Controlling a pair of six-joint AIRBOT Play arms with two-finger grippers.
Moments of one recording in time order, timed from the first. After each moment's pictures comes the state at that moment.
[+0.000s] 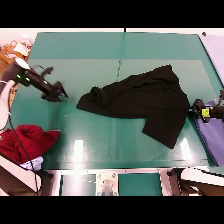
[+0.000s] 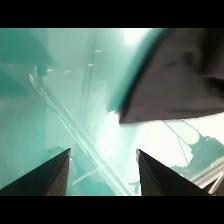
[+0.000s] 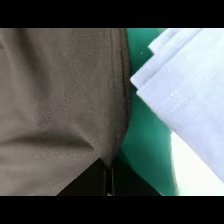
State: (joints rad) left arm 0.13 -1.84 1.54 0.99 -1.51 -1.41; right arm -0.71 -1.36 0.86 -0.87 1.04 1.23
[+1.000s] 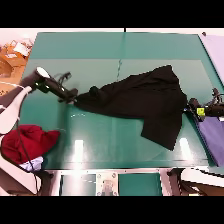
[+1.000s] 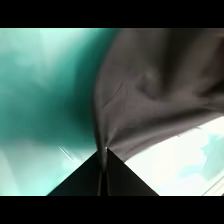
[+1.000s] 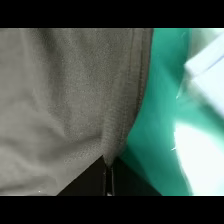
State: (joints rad) left arm 0.00 -1.80 1.44 0.90 -1.34 -1.28; right arm -0.65 -1.36 0.86 -0.84 1.09 1.25
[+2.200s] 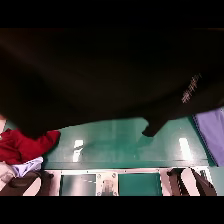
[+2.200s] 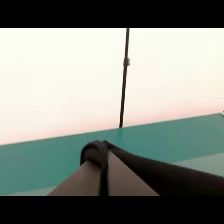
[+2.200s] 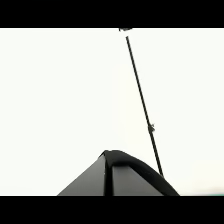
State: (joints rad) left arm 0.03 -0.81 2.04 1.23 -1.27 -1.51; right arm -0.74 -0.74 1.85 -0.51 1.10 1.51
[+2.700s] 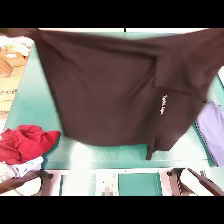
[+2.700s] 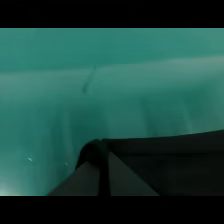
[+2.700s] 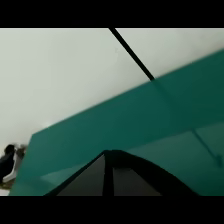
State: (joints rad) left arm 0.03 -1.31 1.77 1.13 -1.20 -1.44; right arm -0.46 -1.04 1.26 -0.51 0.87 1.24
